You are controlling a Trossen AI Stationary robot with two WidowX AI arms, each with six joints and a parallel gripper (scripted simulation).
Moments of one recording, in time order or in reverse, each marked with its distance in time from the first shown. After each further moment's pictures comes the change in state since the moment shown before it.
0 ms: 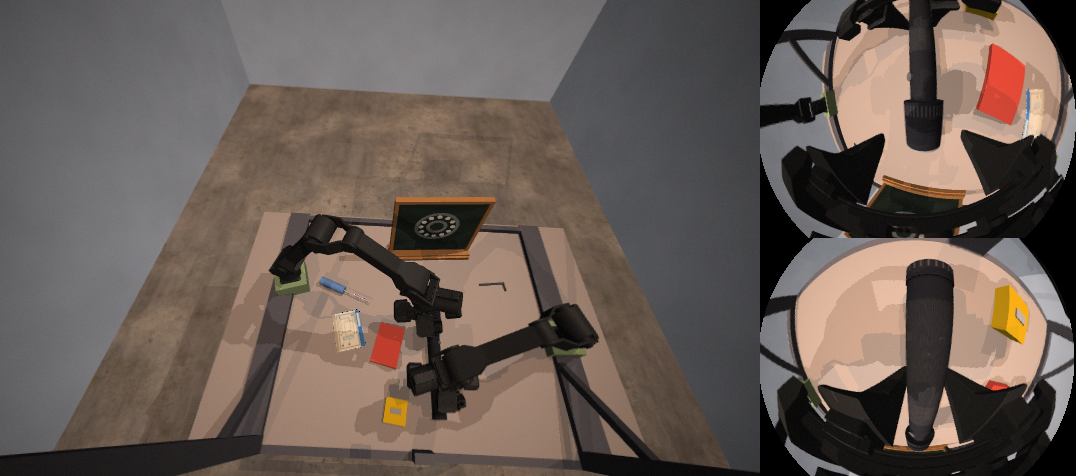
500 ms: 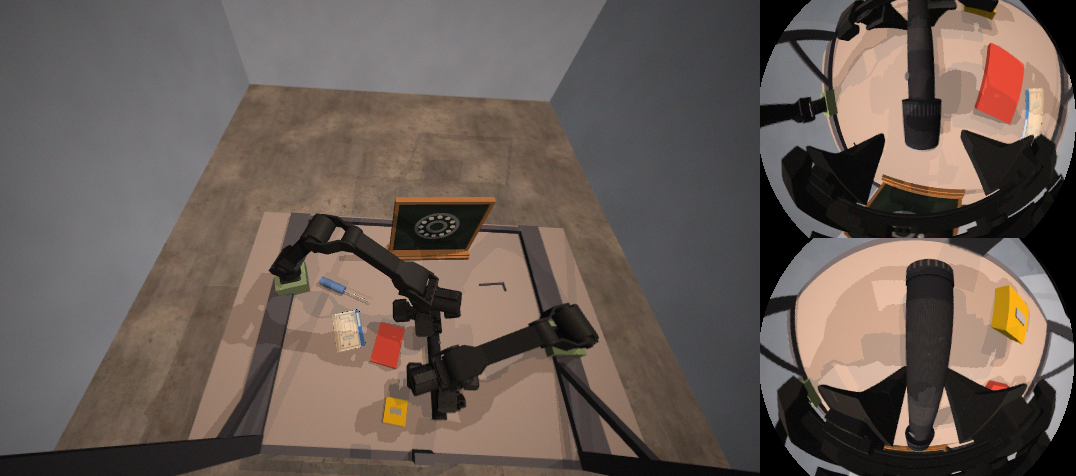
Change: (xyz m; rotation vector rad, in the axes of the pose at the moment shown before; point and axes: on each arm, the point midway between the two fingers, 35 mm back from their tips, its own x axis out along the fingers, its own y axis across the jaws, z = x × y) left arm -0.001 -0.003 -0.001 0.000 0.002 0.000; right arm 0.000 0.000 0.000 0.000 0.000 0.000
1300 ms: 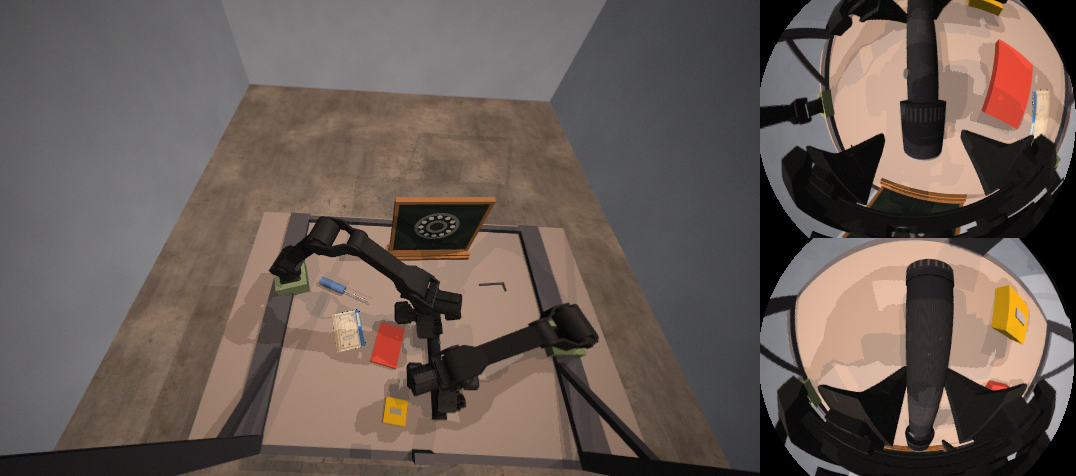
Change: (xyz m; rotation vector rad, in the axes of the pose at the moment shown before) left arm 0.020 0.000 0.000 -0.003 0.001 0.001; right arm 0.000 0.000 0.000 0.000 0.000 0.000
